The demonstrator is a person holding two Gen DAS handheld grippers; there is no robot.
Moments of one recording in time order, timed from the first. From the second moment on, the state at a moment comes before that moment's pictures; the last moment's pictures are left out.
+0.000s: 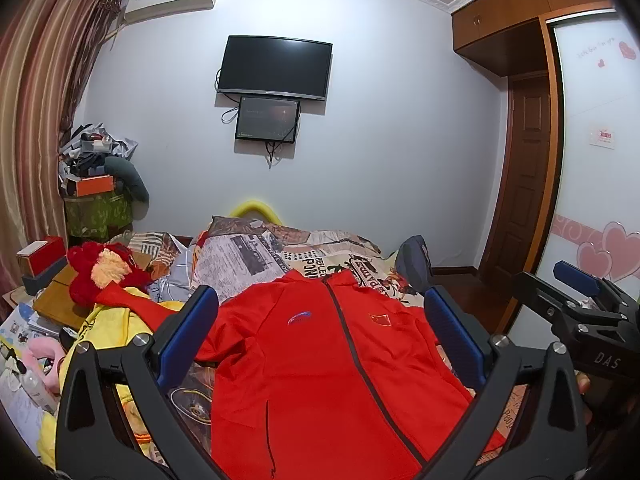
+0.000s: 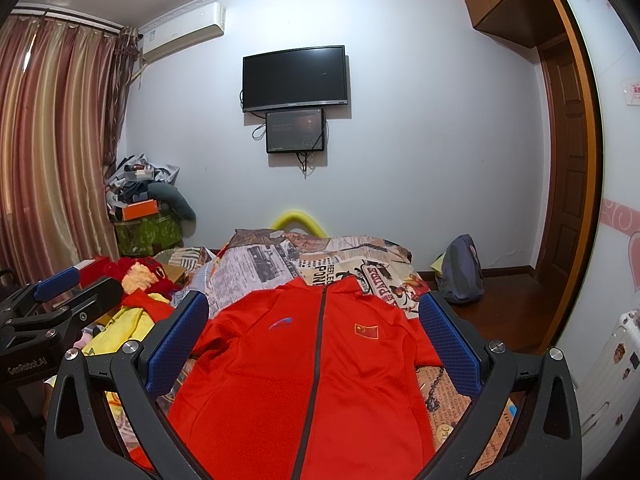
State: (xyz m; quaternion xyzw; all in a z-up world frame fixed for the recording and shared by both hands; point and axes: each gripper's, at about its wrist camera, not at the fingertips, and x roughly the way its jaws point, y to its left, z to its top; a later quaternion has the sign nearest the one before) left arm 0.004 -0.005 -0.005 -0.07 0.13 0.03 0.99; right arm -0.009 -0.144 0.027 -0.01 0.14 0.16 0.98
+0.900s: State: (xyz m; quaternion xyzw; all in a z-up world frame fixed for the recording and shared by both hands) left arm 0.011 0.005 -0.011 -0.08 0.14 0.03 0.99; right arm -0.001 -0.142 0.011 -0.02 0.15 0.16 0.98
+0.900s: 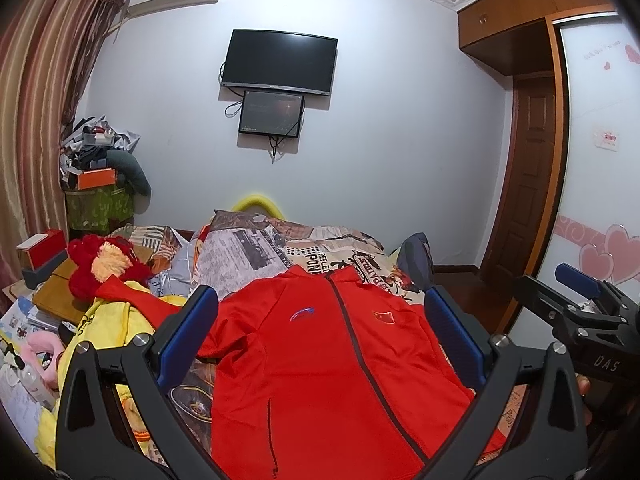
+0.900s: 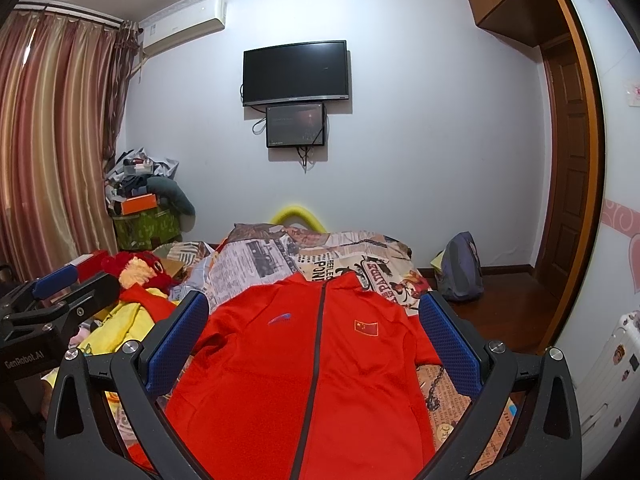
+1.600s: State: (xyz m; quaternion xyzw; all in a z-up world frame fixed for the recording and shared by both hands) left arm 0.089 0.099 -0.052 -0.11 0.18 0.10 0.97; right arm 0.086 -0.122 -0.024 -0.06 0.24 0.11 0.96
